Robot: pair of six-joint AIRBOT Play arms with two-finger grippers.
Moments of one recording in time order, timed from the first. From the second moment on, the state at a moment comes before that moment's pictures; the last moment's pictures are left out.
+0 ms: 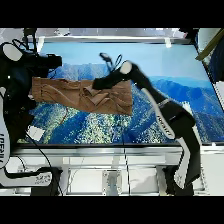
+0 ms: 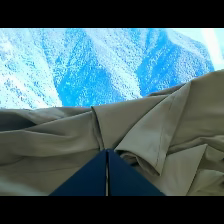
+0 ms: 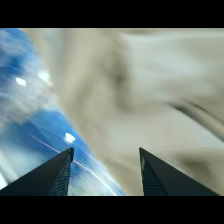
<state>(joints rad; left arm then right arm) 0.01 -1.43 1.63 1.20 -1.03 -1.29 0.43 -1.99 2.05 -0.96 1.20 1.40</state>
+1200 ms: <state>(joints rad) 0.02 -1.43 1.62 1.20 -1.07 -1.29 0.12 -2.18 1.92 -0.66 1.30 1.44</state>
